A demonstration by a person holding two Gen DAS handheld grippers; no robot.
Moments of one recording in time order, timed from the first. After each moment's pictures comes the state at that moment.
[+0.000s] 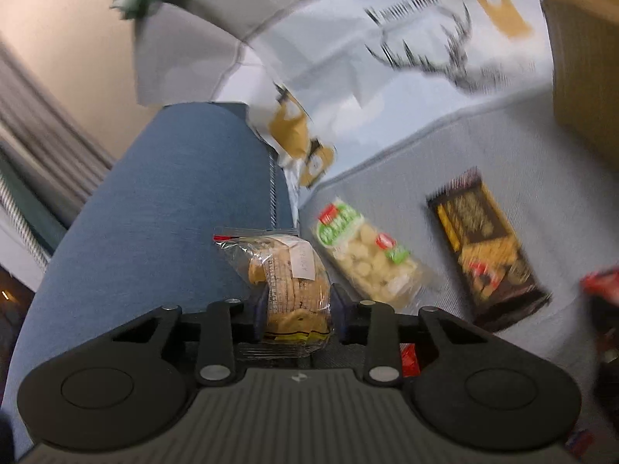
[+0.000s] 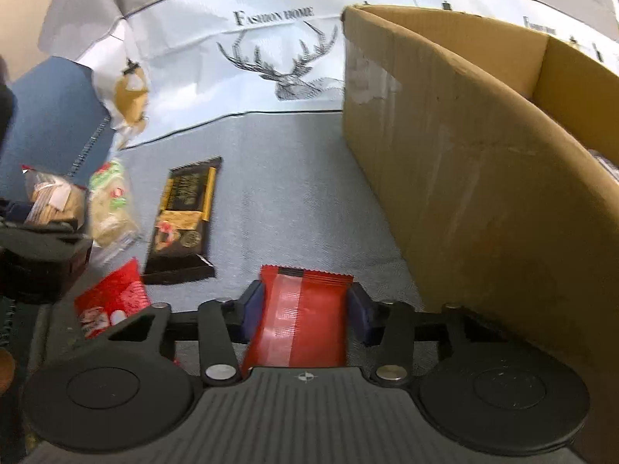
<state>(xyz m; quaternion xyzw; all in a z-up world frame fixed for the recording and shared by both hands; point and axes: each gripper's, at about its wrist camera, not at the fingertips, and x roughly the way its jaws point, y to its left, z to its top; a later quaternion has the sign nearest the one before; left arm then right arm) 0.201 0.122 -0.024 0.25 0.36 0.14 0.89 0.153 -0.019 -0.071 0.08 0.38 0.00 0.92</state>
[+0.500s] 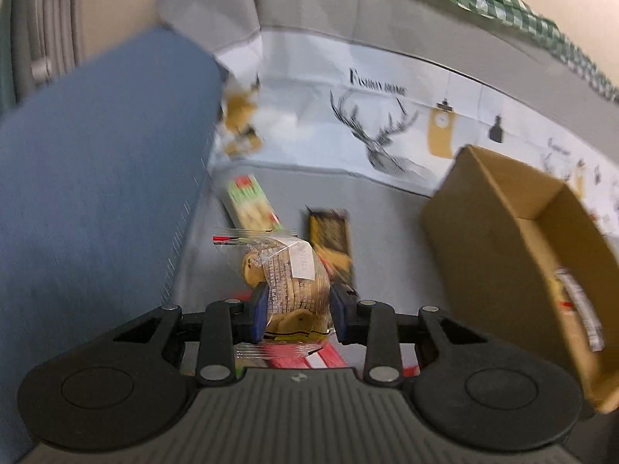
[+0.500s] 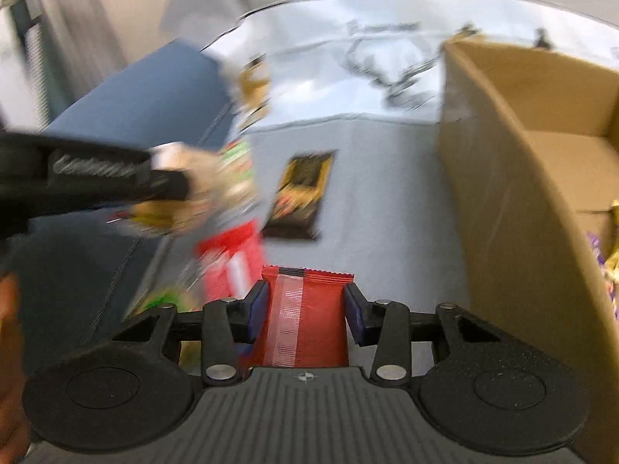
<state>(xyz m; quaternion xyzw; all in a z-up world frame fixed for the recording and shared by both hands) 0.120 0.148 0.027 -0.09 0.39 0.00 0.92 0.106 -0.028 -0.032 0.05 0.39 0.19 0.90</state>
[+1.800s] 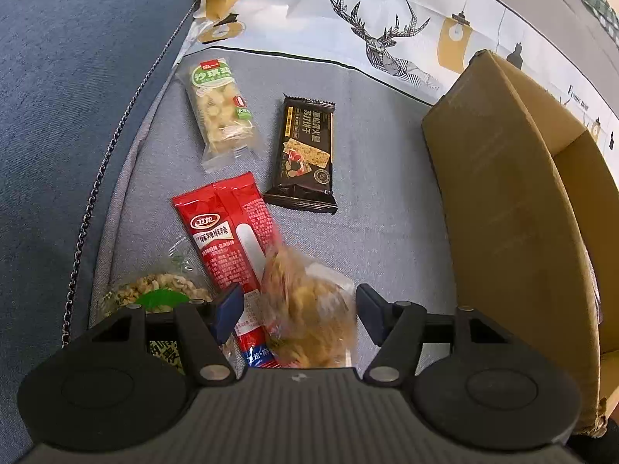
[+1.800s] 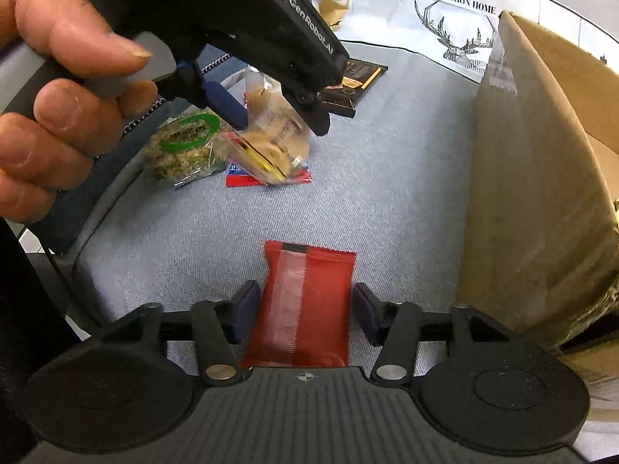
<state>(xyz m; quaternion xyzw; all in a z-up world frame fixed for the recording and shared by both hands) 0.149 0.117 -0.024 -0.11 0.51 0.00 0.85 0.041 -0.053 -0.062 -0.11 0.42 0.27 0.86</state>
